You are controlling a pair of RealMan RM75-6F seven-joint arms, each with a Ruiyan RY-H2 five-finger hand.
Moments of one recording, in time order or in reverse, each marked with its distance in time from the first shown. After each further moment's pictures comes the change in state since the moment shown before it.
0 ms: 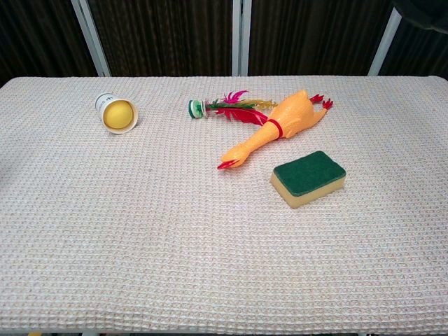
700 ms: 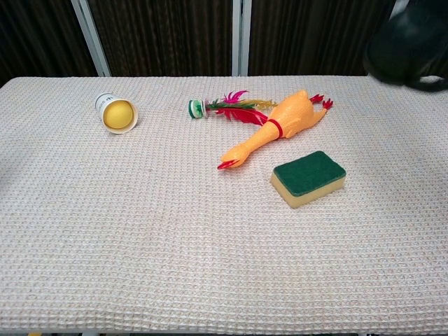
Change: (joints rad) left arm -0.002 0.019 -0.003 -0.029 0.011 0.015 0.013; right arm 0.007 -0.065 0.002 0.122 -0.112 -0.042 -0.049
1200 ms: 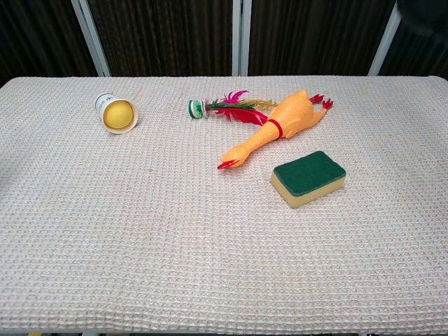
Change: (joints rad) left arm 0.000 -0.009 0.002 0.008 -0.004 -0.003 0.000; right arm 0.010 -0.119 -0.035 0.150 0.047 0.158 -0.051
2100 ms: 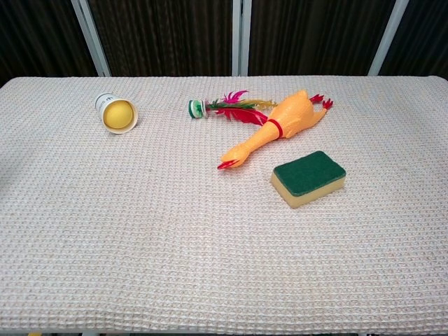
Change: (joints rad) left arm 0.001 0.000 0.004 0.001 0.003 0.000 -0.009; right arm 0.031 -0.052 0.043 0.015 -0.091 0.200 -0.001
